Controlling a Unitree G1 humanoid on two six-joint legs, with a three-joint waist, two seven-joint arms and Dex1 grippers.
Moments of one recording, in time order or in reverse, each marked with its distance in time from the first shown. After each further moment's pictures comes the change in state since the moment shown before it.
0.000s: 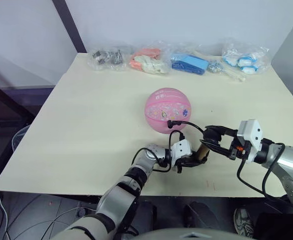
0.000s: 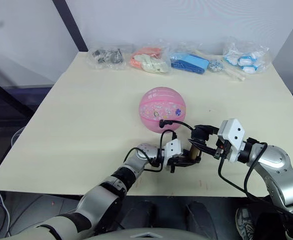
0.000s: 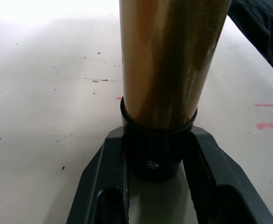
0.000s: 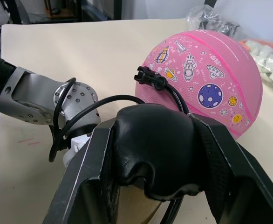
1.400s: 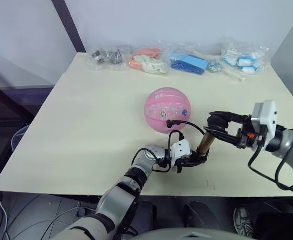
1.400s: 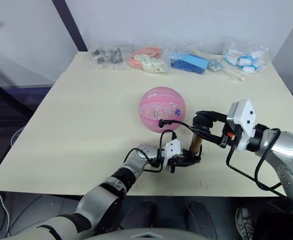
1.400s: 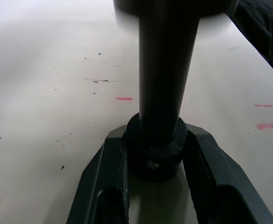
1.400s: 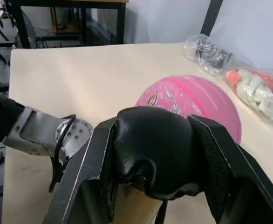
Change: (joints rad) left arm 0.010 0.003 0.001 0.000 -0.003 -0.010 0.006; right arm -0.065 -0.050 -0.024 -0.038 0.092 0.048 -0.009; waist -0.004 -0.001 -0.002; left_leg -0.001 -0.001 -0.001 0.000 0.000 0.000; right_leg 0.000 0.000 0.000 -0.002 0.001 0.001
